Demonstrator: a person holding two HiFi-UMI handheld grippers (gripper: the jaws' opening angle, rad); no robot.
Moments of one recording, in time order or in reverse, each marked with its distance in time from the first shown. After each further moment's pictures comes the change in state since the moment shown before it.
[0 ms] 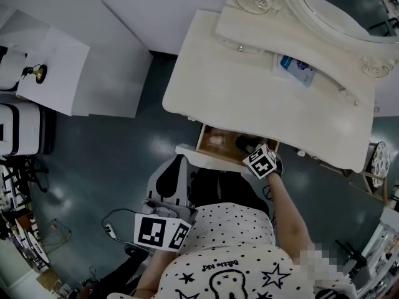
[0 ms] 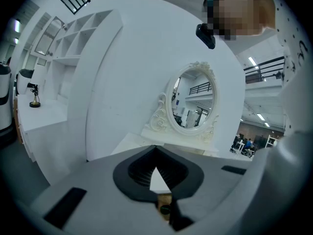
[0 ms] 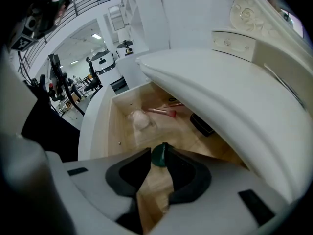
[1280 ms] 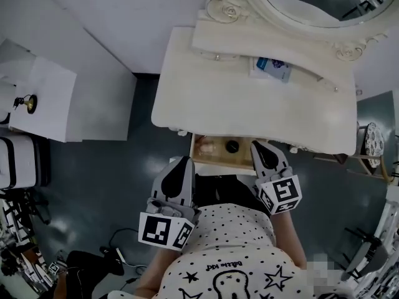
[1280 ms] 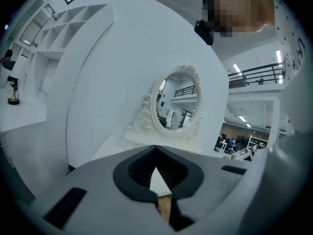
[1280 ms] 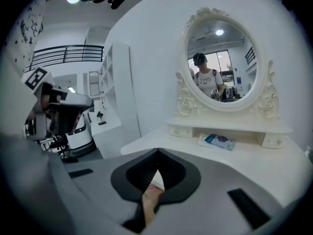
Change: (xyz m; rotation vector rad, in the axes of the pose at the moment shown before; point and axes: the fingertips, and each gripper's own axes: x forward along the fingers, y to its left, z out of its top) left arm 0.009 -0.029 0.007 0.031 -0.020 -0.198; right arm -0.231 0.004 0.103 0.333 -0.726 -0.360
